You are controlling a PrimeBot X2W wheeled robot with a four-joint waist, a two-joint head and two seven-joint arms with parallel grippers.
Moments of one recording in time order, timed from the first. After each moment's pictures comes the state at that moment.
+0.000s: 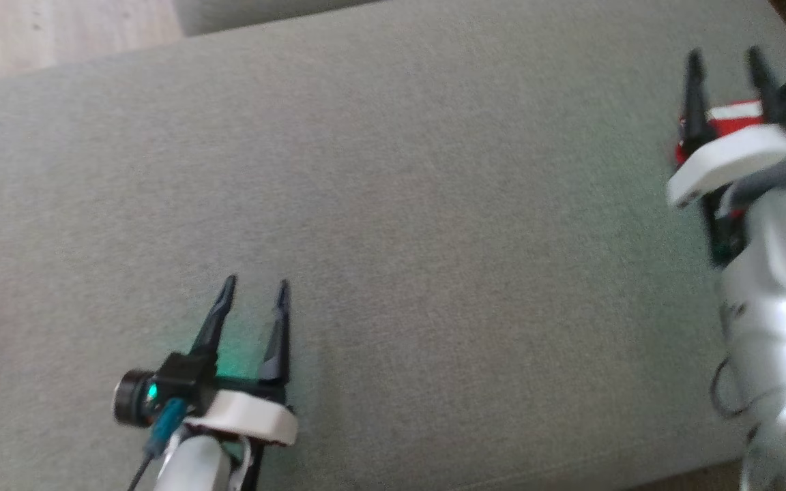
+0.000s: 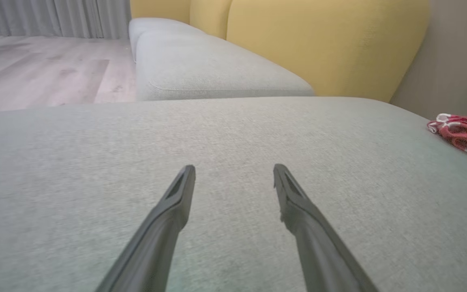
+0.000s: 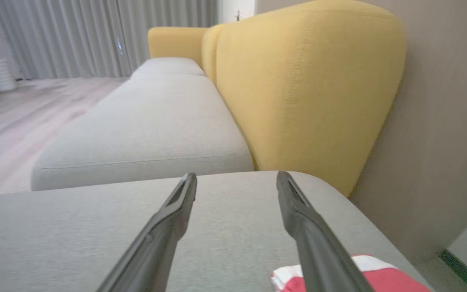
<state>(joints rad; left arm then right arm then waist) -0.16 0.05 -0.25 0.37 -0.18 -0.04 -0.26 -0.81 -0.15 -0.12 0.95 -0.03 0.13 -0.25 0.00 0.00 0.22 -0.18</state>
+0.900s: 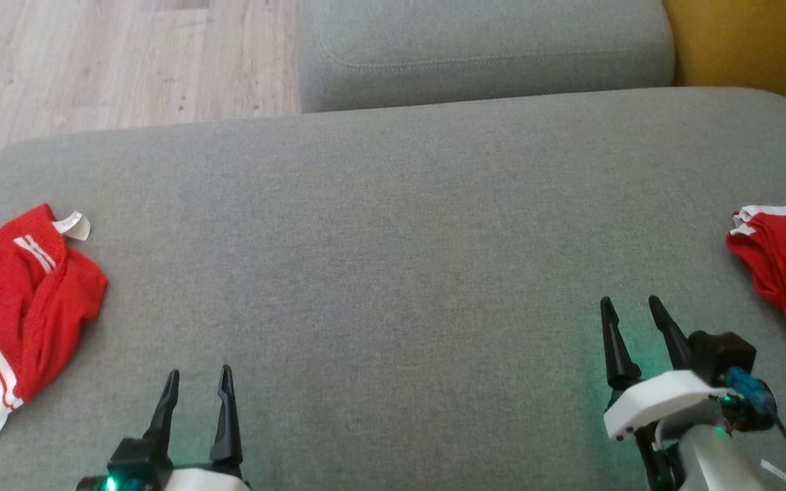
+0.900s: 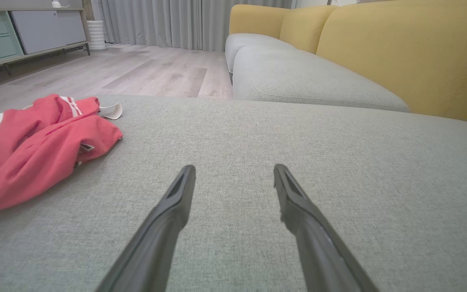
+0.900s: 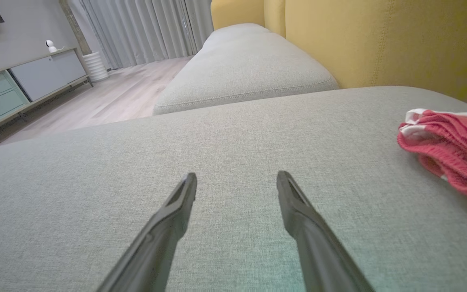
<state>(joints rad) 0.03 0.05 -0.09 0.38 -0.19 -0.02 -0.26 -0.18 -0.05 0.03 0.62 0.14 0.13 -0.25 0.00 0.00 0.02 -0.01</state>
